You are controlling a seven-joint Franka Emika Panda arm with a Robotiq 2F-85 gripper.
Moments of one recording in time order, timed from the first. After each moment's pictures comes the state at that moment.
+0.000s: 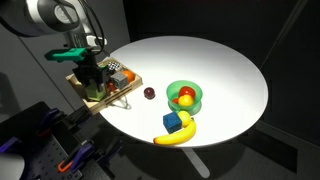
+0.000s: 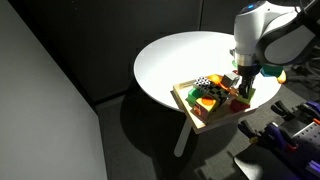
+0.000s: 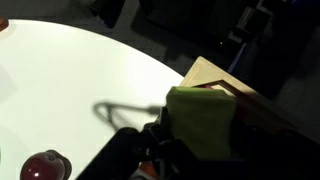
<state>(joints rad) 0.12 0.13 0.10 -2.61 -0.29 2.45 0.06</state>
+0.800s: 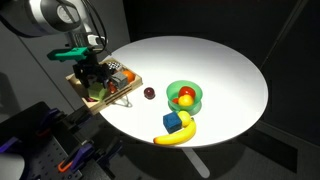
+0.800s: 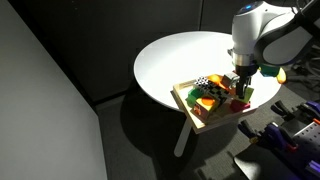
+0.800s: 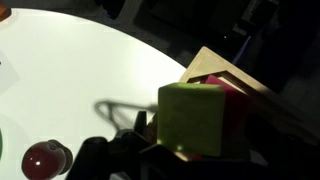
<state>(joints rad) 0.12 0.15 0.10 -2.59 -0.32 2.46 0.07</state>
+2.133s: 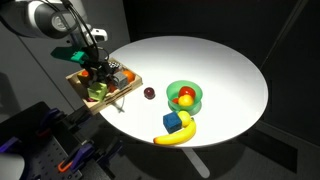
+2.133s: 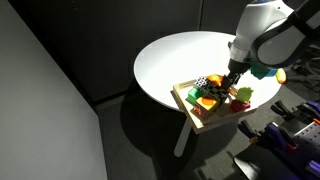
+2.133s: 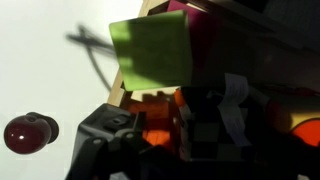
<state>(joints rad) 0.13 0.15 0.11 -2.63 -0.10 2.77 0.09</state>
